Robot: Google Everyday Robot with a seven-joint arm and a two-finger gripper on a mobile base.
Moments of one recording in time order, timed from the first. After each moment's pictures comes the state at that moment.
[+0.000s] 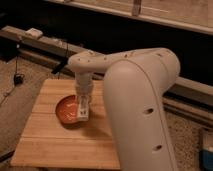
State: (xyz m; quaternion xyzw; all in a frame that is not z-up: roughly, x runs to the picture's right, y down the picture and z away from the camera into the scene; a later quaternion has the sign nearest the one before) arm -0.129 0.059 0.811 -0.32 0.22 0.61 0.69
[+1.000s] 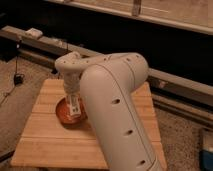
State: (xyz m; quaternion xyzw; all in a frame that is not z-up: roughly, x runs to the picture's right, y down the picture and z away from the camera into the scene) arm -0.188 0.064 0.860 -0.33 0.18 0.54 0.75
